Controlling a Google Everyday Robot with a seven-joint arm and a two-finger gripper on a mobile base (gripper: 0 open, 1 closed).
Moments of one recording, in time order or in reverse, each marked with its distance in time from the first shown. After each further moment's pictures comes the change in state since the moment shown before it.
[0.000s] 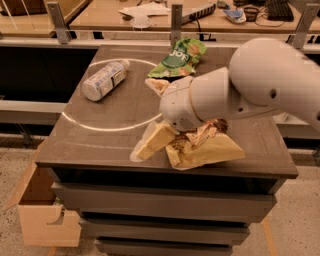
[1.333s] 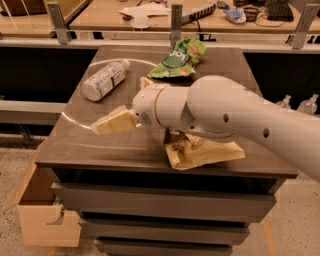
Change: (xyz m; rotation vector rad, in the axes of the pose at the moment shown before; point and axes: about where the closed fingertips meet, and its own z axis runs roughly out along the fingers) arm -0.017 -0.051 0.065 0.275 -0.176 0.375
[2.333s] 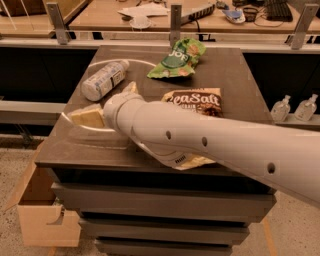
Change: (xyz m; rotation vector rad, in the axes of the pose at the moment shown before) arm -0.006 -0.002 0.063 0.267 -0.070 0.128
